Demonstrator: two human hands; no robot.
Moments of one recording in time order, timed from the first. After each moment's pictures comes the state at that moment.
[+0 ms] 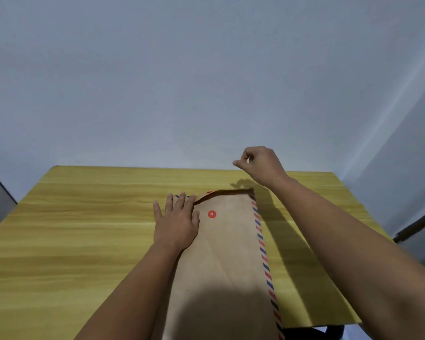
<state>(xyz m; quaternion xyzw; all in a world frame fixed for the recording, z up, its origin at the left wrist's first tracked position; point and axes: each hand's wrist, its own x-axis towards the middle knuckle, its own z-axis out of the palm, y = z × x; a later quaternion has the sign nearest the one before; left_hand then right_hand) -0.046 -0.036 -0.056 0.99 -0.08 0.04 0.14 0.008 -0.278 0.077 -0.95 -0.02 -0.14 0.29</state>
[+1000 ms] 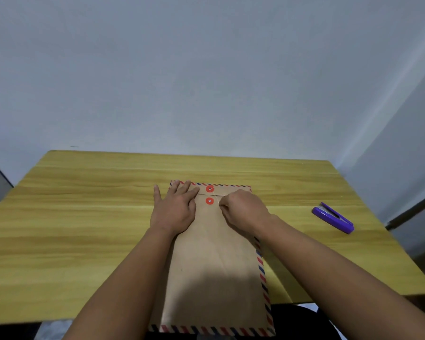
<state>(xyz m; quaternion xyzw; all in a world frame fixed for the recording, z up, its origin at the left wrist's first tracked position) -0.053 -0.033 -0.050 0.98 -0.13 0.04 0.16 -0.081 -0.240 -0.010 -0.99 -0.13 -0.03 0.00</state>
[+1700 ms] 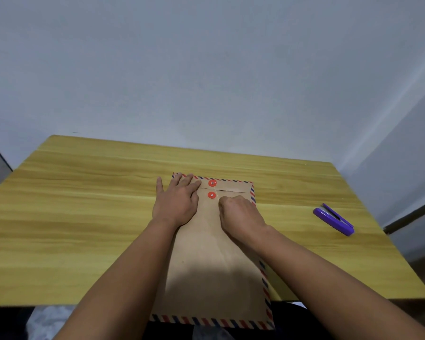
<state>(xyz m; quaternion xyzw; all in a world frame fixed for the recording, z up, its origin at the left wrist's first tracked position) -0.052 -0.034 -0.051 0.98 -0.12 0.04 0.17 -0.109 -0.212 -0.012 -1.00 -0.08 0.00 0.02</state>
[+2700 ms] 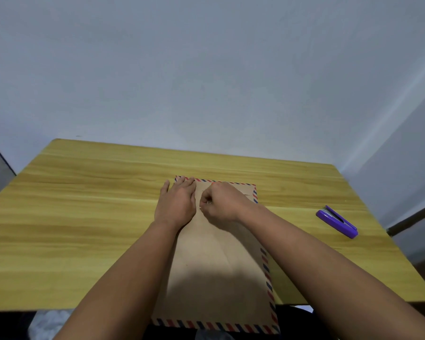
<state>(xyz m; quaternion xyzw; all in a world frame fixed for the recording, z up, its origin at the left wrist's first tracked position) -0.045 -0.028 -0.059 0.97 -0.12 0.07 0.21 -0.075 -0.178 0.021 -0.97 -0.14 0.08 0.16</state>
